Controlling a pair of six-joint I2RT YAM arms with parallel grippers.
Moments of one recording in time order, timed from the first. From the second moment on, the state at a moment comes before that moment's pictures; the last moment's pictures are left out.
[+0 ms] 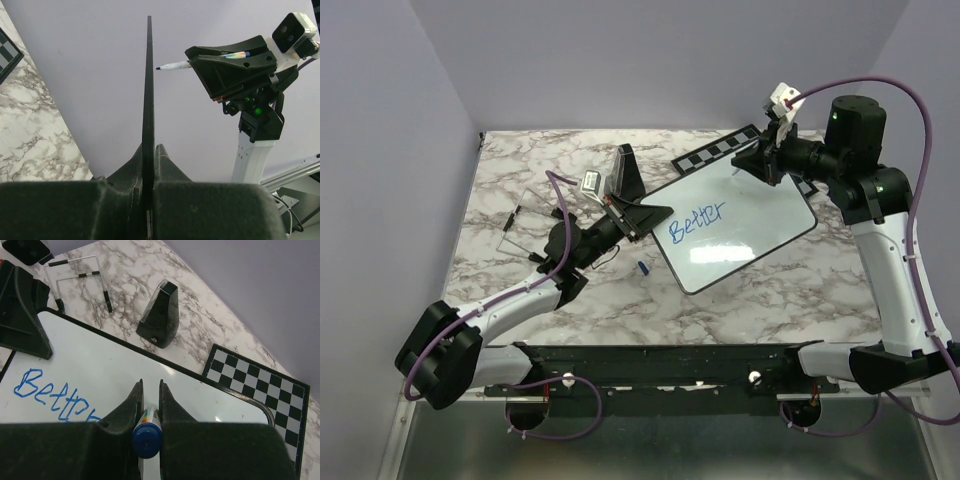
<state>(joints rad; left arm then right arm) -0.69 1.22 0.61 0.93 0.24 -1.37 0.24 1.29 1.72 -0.78 -0.65 -0.37</state>
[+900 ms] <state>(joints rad) -0.67 1.26 0.63 0.93 0.25 -1.38 0.24 1.22 1.65 -0.79 -0.62 -0.39</state>
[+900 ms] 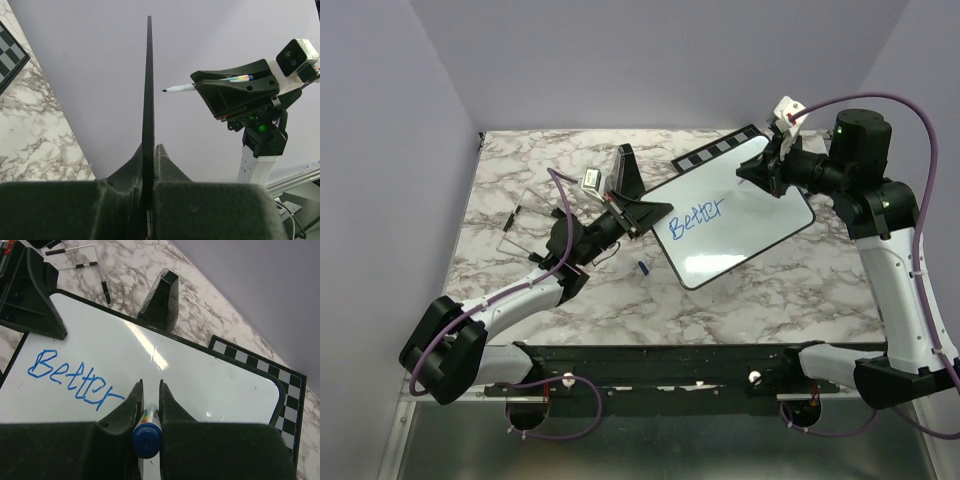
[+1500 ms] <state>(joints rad) -0.67 1.27 0.63 0.93 0.26 -1.39 0.24 1.28 1.65 -0.72 -0.59 -0.37</state>
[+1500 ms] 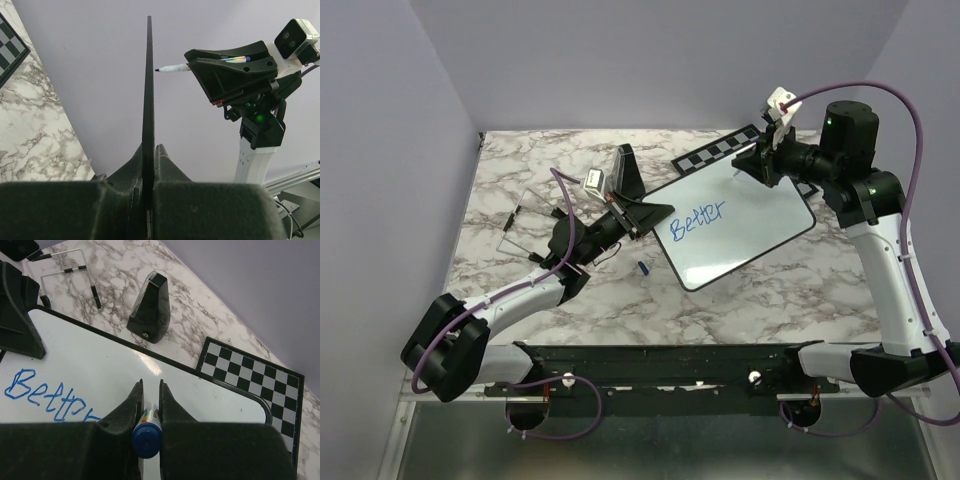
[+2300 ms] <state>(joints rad) -0.66 1.28 0.63 0.94 0.27 -1.40 0.24 1.22 1.56 -0.73 -0.59 -0.39</state>
